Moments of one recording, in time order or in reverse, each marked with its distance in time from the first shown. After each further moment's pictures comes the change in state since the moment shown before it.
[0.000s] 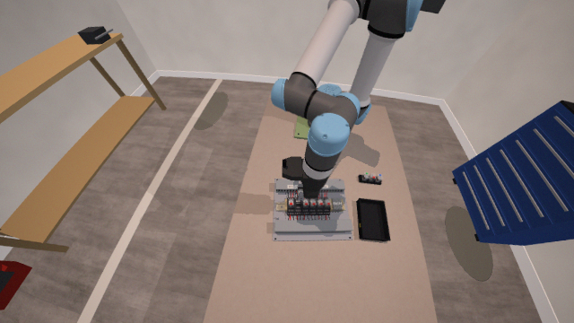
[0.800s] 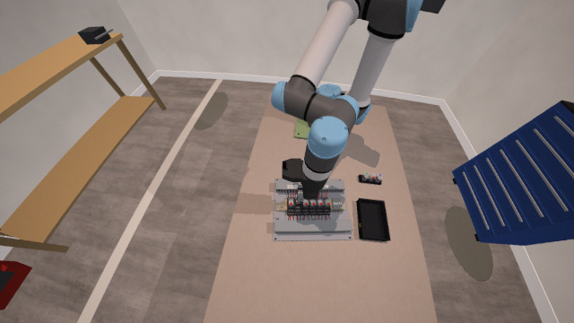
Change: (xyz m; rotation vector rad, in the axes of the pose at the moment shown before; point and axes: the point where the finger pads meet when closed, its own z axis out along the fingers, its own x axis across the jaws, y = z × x) arm 0.000 0.000 0.008 0.000 0.000 0.000
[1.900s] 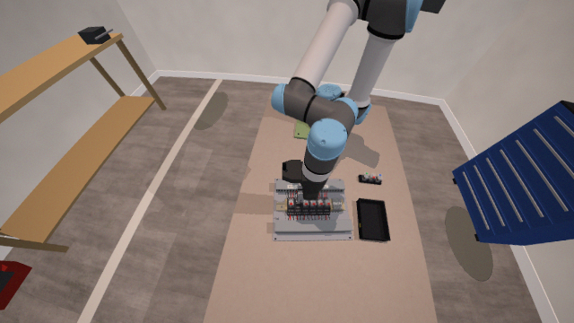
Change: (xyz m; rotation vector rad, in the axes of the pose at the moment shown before) arm 0.000 0.000 0.006 0.000 0.000 0.000
